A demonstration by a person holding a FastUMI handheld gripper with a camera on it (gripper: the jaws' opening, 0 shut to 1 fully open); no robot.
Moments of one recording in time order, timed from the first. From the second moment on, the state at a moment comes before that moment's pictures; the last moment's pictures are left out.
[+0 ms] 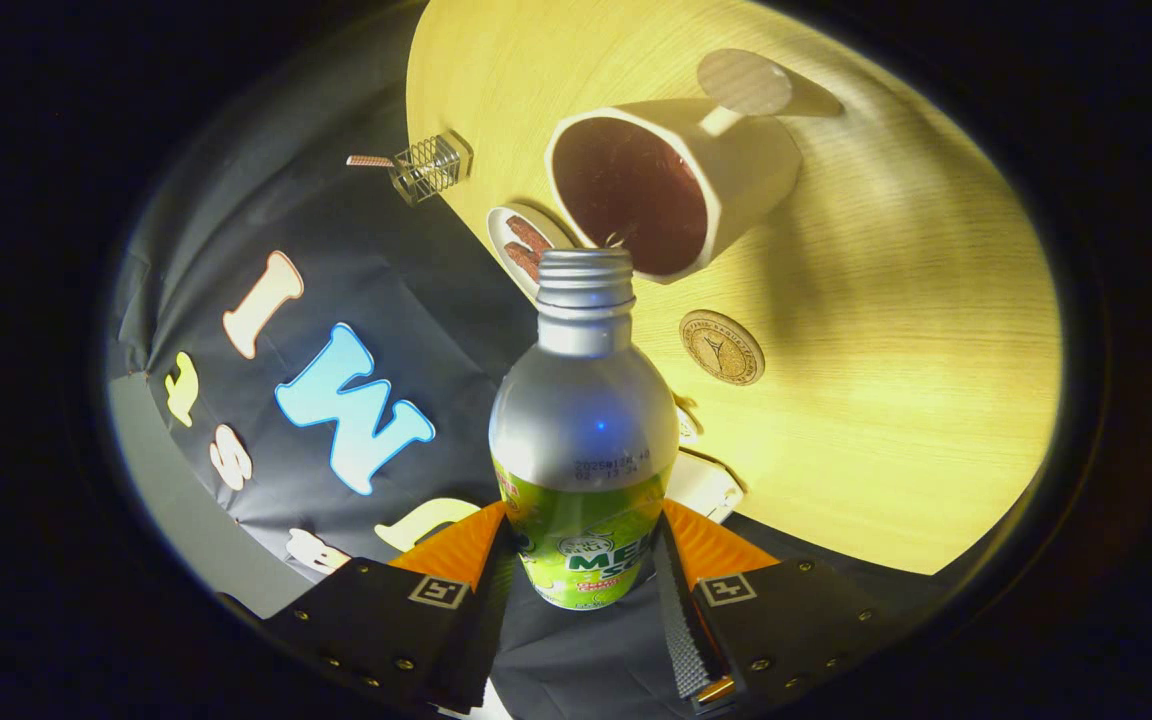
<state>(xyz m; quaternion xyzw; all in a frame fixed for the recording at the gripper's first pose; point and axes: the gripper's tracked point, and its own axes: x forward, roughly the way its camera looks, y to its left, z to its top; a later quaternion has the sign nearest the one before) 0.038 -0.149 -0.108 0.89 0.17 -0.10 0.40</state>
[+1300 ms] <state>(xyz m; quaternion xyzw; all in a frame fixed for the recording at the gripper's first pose) 0.002 -0.143 -0.174 0.68 0.25 -0.13 0.68</state>
